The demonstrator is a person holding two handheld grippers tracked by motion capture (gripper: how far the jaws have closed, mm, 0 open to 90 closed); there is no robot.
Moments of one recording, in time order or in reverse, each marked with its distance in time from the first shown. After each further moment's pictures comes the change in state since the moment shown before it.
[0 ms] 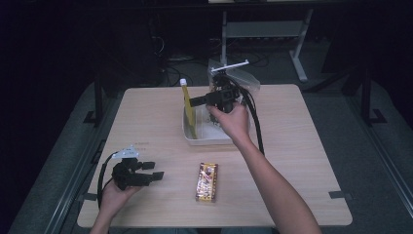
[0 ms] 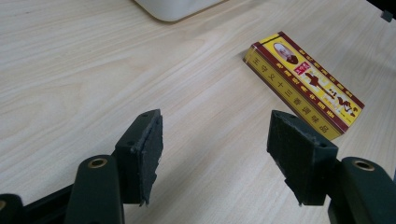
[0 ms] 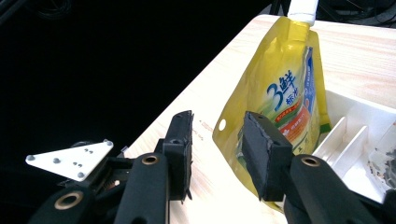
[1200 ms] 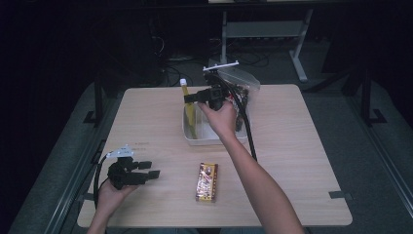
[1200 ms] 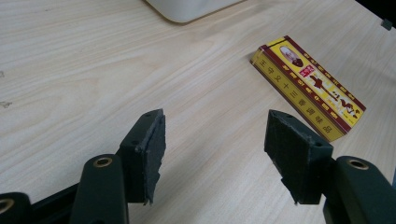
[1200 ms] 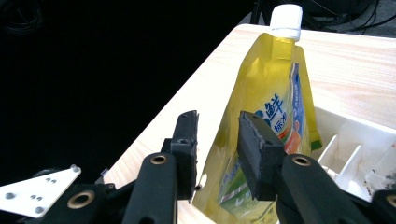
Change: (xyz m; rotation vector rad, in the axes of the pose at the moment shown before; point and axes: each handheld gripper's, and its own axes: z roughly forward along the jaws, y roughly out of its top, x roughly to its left) left arm 0.008 -0.003 -0.008 -0.016 0.002 -0.028; right arm -0.006 0.009 0.032 -0.035 -0.071 0.035
